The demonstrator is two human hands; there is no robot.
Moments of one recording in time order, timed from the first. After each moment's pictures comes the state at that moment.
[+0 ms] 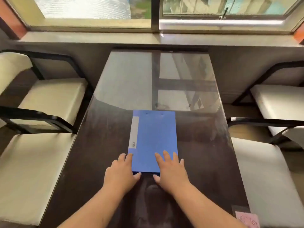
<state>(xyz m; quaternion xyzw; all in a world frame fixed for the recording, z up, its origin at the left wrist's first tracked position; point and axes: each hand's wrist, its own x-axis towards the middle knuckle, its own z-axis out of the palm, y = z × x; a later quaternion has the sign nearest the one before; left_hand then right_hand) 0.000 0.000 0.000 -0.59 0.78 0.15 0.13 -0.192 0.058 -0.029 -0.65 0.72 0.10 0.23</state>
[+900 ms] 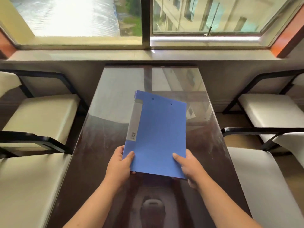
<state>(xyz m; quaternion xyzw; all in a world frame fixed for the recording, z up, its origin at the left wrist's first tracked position) -0.012 -0.078 0.050 -0.60 0.52 0.55 -0.26 -0.256 0.010 0.031 -0.19 0.71 -0.42 0.52</state>
